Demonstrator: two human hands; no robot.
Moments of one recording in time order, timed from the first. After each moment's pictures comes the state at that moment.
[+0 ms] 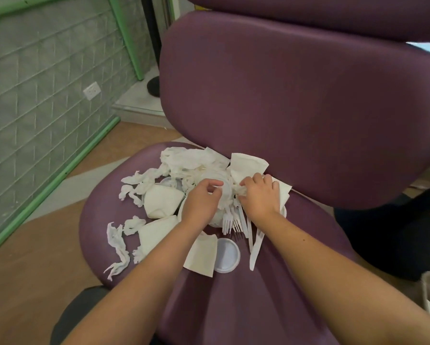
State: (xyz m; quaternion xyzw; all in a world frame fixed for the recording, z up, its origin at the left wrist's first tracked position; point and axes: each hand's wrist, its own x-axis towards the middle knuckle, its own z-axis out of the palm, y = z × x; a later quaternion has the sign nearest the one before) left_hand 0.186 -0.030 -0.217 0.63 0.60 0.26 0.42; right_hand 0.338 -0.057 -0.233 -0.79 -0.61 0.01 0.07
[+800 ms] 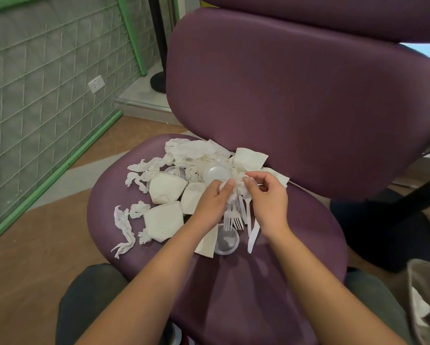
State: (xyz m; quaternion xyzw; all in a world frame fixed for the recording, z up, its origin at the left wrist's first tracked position) left_hand 0.187 -0.082 -0.189 0.62 0.52 0.27 0.52; right_hand 0.301 -0.128 -0.173 -0.68 -0.35 0.29 0.58
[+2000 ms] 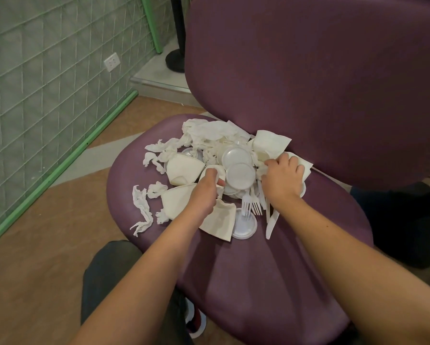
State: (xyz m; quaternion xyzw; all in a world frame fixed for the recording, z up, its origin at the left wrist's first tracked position) left_hand 0.141 -0.079 -0.189 0.43 0.64 0.23 0.59; right_hand 0.323 -0.074 -0.240 -0.82 -0.57 -0.03 0.03
